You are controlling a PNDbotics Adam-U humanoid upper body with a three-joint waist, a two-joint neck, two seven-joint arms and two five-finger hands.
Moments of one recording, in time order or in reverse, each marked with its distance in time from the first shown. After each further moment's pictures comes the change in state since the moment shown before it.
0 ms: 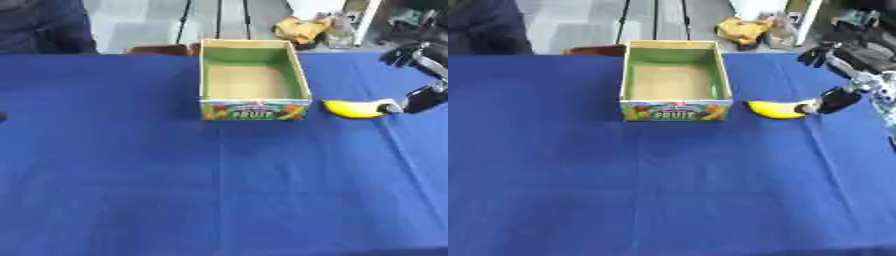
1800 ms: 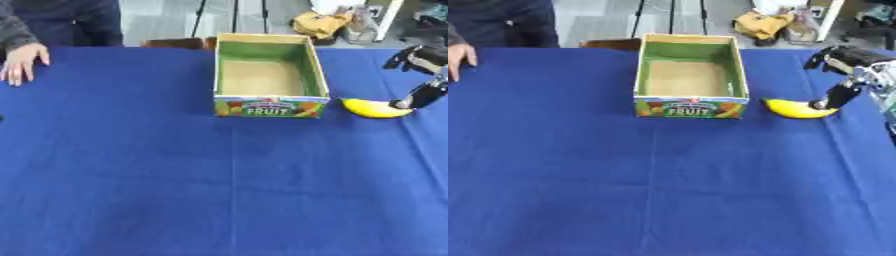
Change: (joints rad) left arm -0.005 0.000 -0.001 0.000 0.004 0.007 -0.011; right arm -0.158 -0.003 0.043 0.284 0.190 -0.035 0.077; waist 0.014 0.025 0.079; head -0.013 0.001
